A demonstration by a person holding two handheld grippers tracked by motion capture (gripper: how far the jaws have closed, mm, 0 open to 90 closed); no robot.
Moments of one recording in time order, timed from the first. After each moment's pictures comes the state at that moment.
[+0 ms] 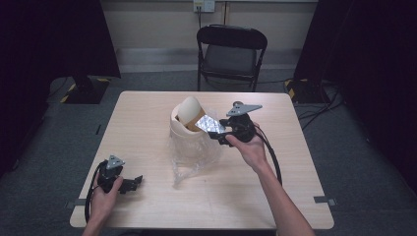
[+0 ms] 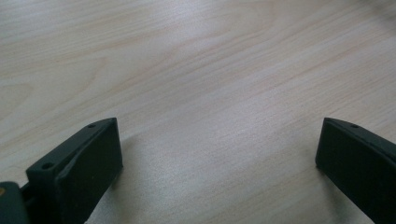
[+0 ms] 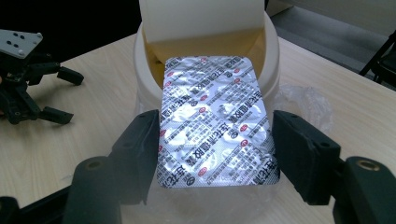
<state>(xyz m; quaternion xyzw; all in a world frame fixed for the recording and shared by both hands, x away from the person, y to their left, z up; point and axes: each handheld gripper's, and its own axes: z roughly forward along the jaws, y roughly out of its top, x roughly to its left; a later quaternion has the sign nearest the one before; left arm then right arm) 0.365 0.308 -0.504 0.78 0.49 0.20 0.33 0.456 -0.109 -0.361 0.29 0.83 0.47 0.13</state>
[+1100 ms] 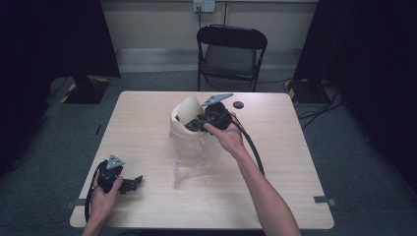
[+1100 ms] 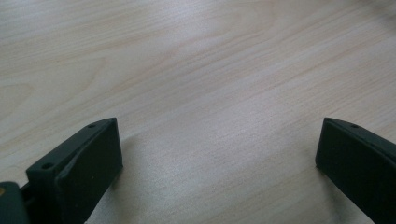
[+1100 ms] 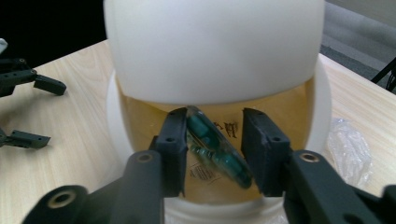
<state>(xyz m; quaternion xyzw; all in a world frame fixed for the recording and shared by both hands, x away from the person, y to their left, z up) 0.365 0.308 -0.504 0.78 0.49 0.20 0.33 0.500 -0.048 -0.367 0.28 0.85 0.44 0.12</state>
